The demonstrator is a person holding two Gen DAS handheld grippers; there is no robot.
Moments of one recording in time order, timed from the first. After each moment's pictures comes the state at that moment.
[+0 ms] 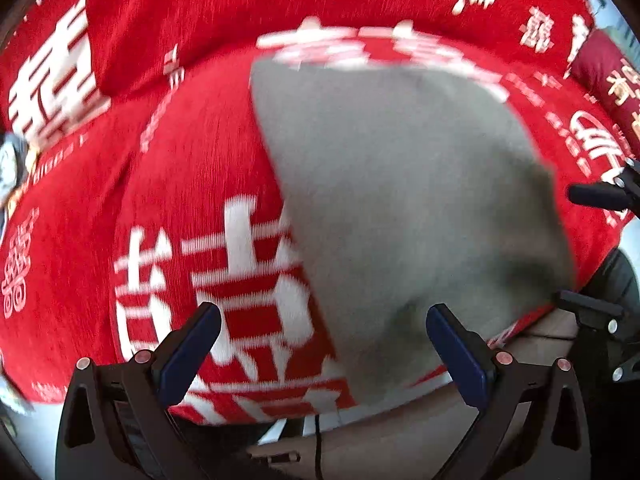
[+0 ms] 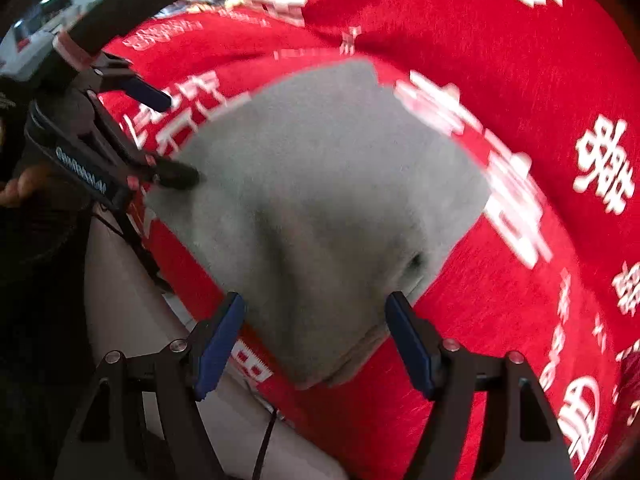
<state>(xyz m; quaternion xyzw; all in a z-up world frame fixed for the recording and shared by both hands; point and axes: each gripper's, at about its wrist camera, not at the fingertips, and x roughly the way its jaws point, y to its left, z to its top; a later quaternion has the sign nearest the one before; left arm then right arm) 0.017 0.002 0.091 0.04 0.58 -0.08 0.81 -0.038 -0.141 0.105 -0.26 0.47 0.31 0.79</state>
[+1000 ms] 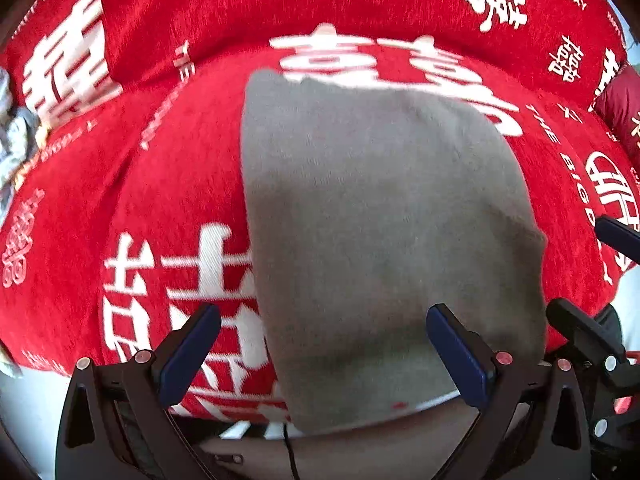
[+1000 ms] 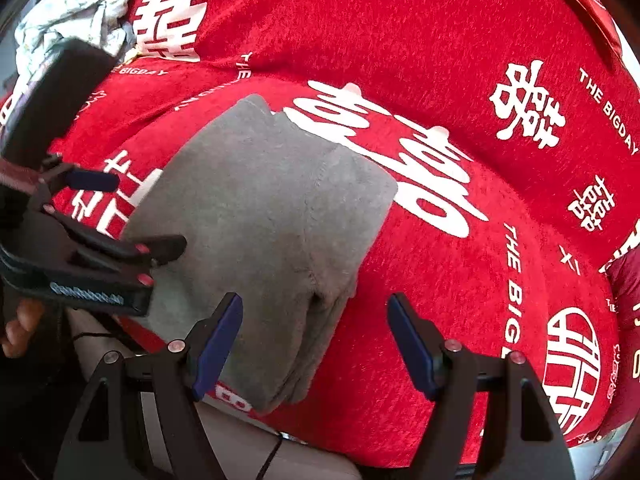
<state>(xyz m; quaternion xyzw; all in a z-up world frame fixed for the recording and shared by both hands) 0.040 -0.026 0.097 -0.01 0.61 -0.03 0.79 -0.005 -0.154 0.134 -0.17 0.50 0.17 0.83</state>
